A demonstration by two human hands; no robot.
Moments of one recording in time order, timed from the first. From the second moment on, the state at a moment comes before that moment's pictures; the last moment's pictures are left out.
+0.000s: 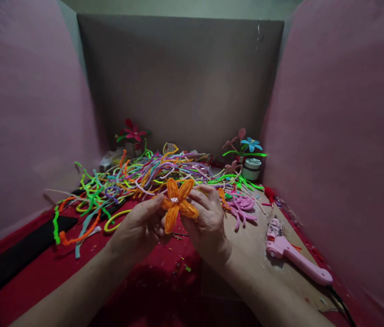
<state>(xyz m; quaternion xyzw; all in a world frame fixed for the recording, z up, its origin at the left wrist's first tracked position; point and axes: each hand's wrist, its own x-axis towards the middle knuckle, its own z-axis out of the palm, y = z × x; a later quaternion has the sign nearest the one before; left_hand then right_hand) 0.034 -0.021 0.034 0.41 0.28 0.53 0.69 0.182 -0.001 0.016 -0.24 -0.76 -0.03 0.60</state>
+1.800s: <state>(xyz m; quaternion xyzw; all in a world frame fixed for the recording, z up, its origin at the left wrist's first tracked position) 0.036 -0.023 0.035 0.47 0.31 0.52 0.64 0.184 -0.005 -0.002 -0.31 -0.71 0.13 0.62</state>
